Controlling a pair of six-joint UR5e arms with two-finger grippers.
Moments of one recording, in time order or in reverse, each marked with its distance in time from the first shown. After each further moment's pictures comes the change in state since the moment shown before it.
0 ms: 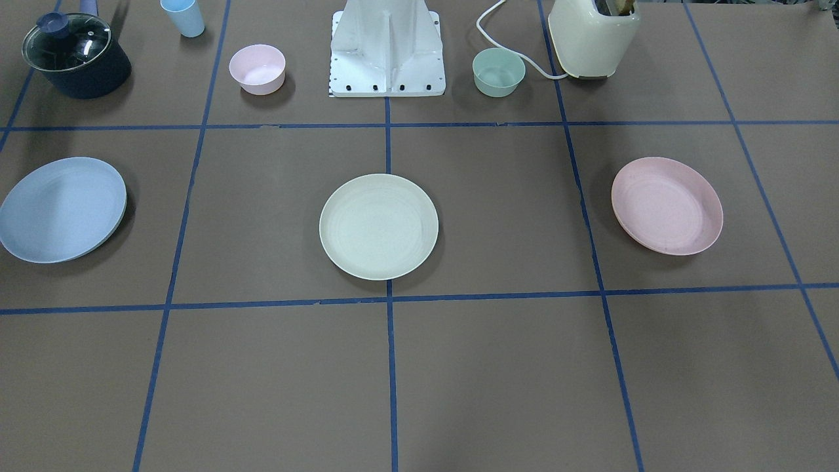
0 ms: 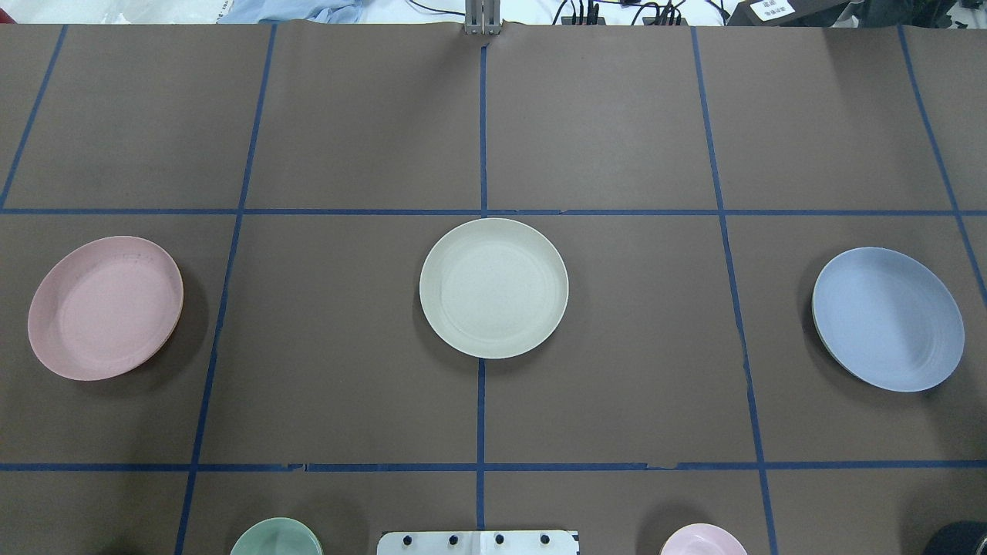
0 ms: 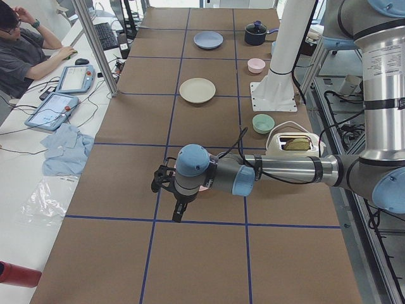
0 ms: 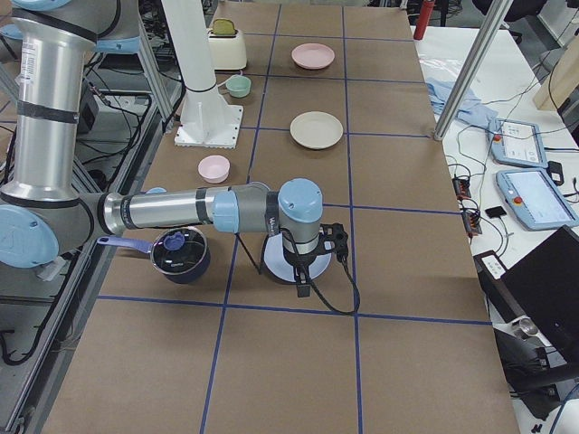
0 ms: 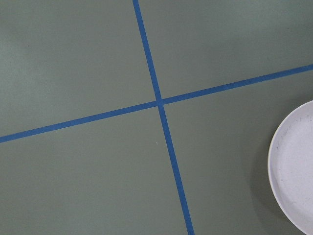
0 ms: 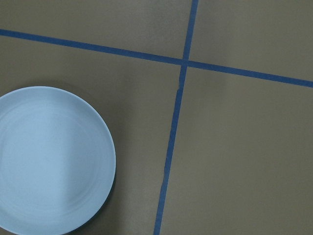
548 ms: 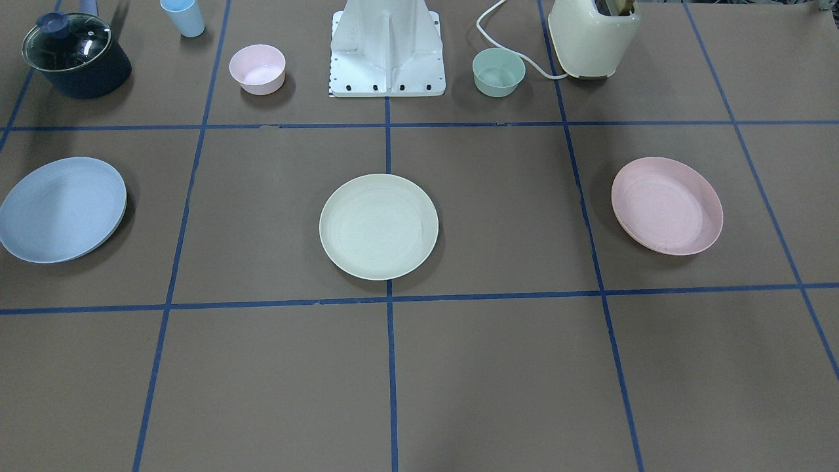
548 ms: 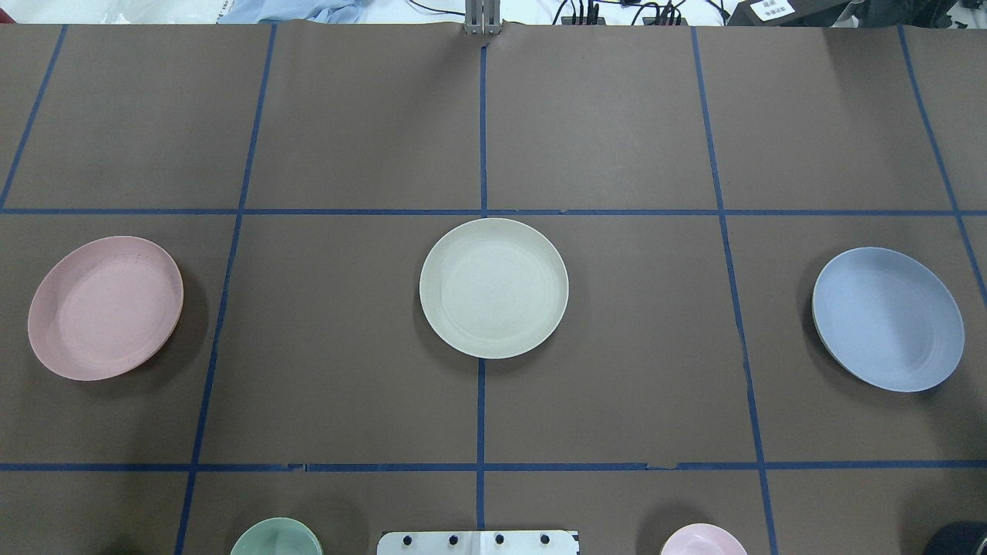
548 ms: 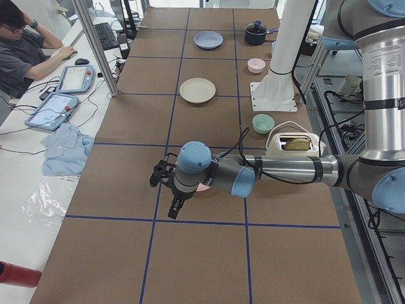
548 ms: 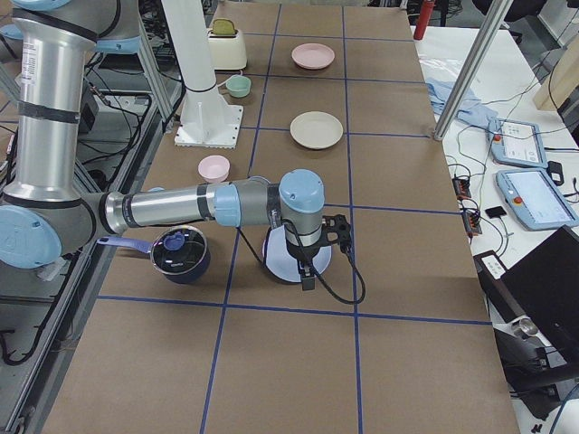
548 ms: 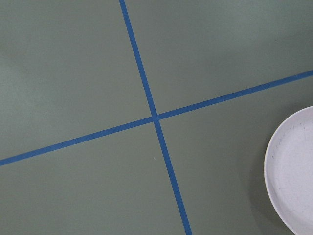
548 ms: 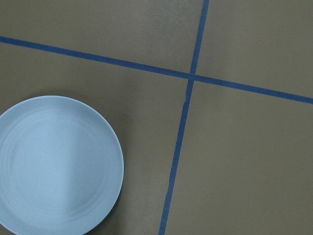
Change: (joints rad) left arm 0.001 -0.001 0.001 -0.093 0.011 -0.003; right arm 0.000 0.011 0.038 0.002 0.000 -0.003
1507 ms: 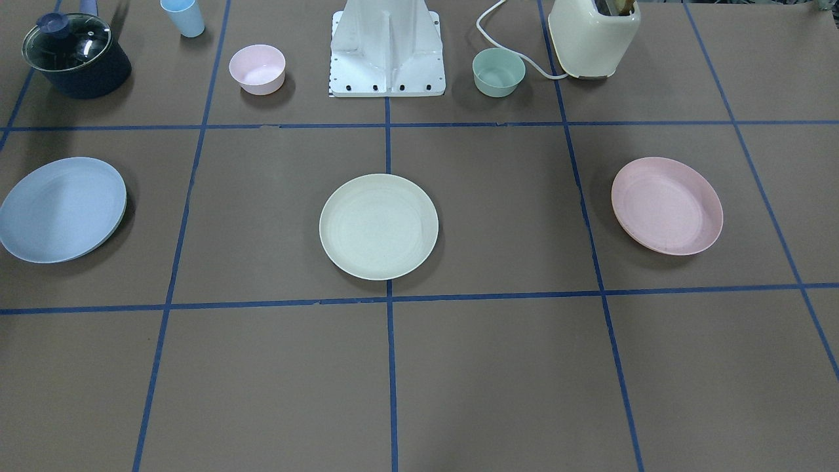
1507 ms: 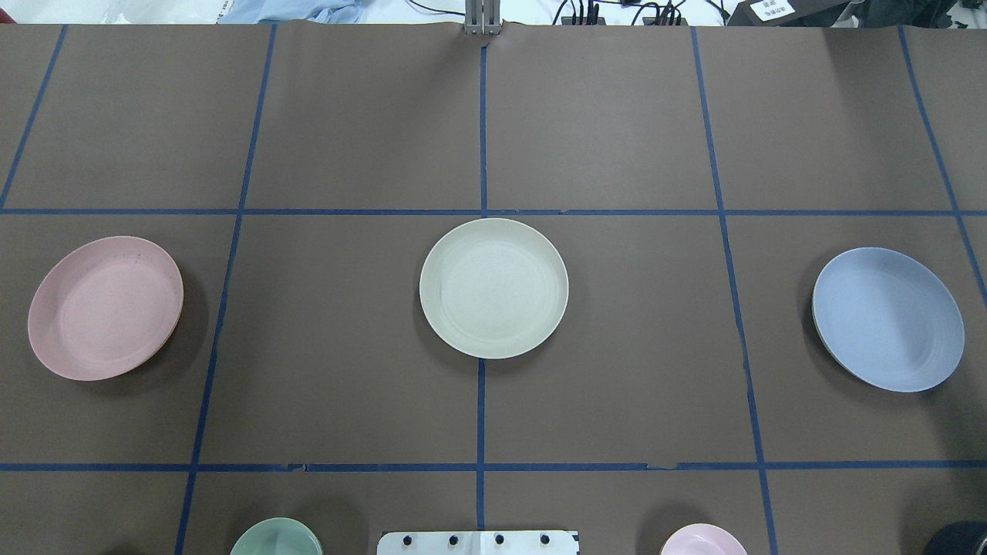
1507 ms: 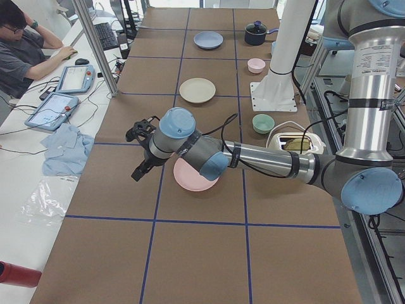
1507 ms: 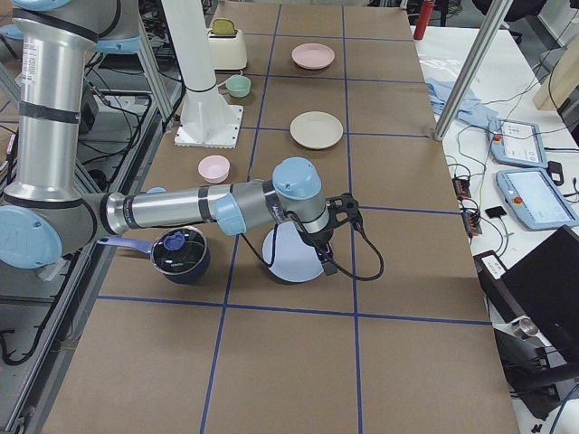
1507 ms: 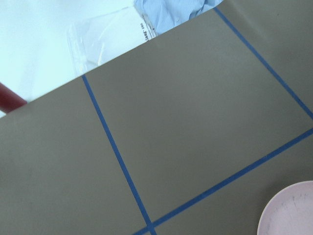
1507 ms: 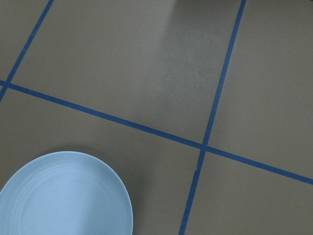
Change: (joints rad) left arm 0.004 -0.168 0.037 -0.280 0.004 -0.041; right arm -0.002 0.007 -0.038 0.331 0.030 0.107
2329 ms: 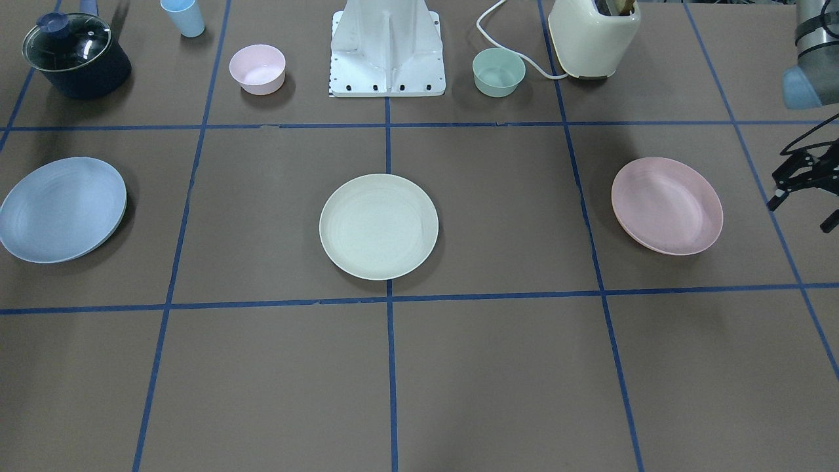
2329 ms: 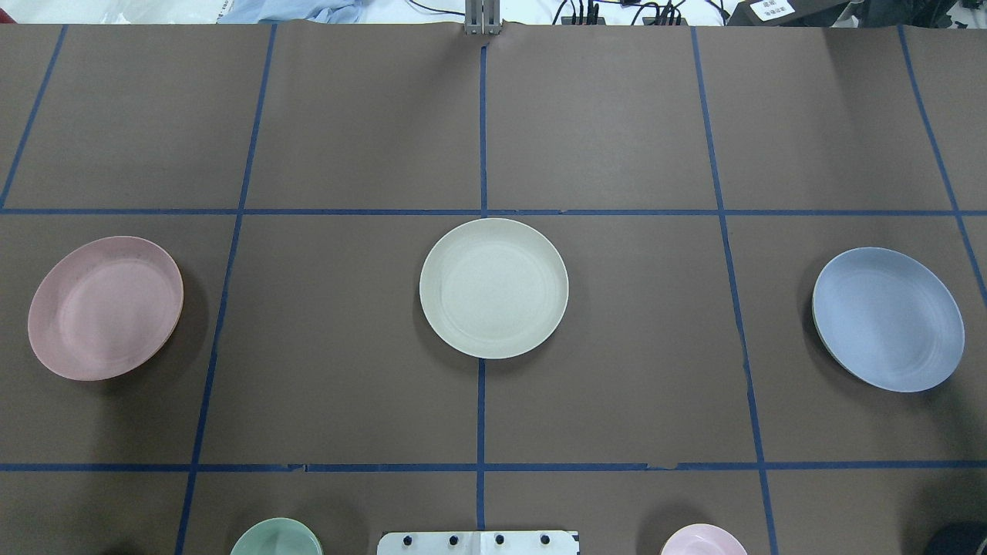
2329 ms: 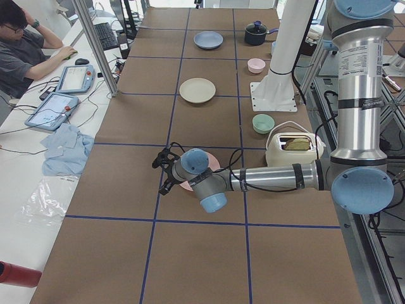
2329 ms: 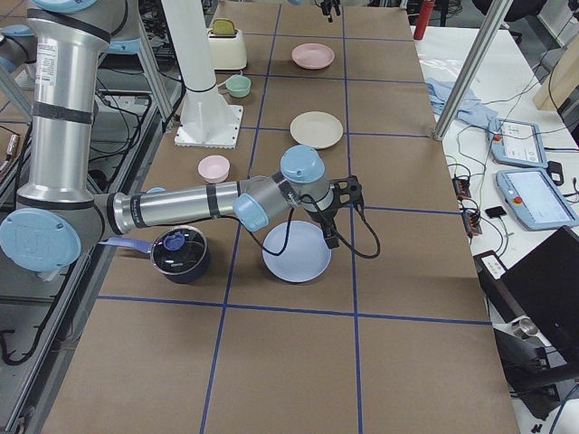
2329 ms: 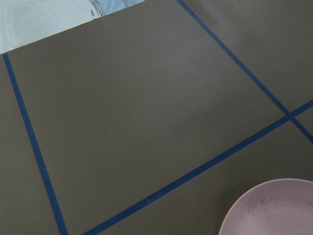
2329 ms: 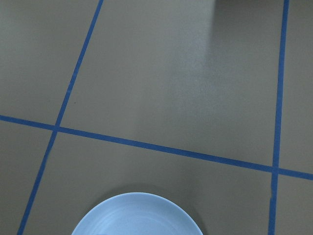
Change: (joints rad) left arm 0.355 0.090 0.276 -0.607 0.132 -0.502; right arm -0.162 0.012 -0.003 0.226 -0.011 0.399
